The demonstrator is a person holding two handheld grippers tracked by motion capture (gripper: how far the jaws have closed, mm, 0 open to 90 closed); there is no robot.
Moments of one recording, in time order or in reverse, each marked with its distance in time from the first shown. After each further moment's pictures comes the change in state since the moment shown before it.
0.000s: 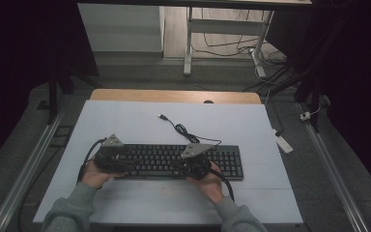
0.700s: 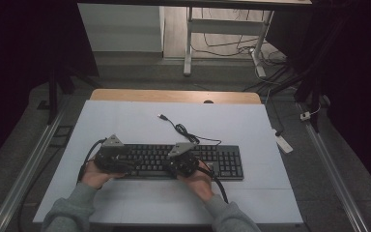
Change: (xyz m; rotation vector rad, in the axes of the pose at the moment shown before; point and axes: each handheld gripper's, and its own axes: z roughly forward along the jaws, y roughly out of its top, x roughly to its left) left arm -0.001 0.000 0.000 0.005 0.001 0.009; right arm -0.001 0.003 0.041 0.089 -0.027 -0.007
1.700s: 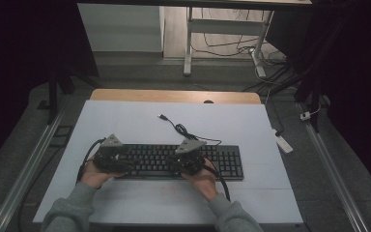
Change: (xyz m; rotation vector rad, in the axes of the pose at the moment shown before) left arm 0.002 -0.001 -0.001 -0.007 0.009 -0.005; right arm -0.008 -0.001 -0.025 -0.107 -0.025 0.035
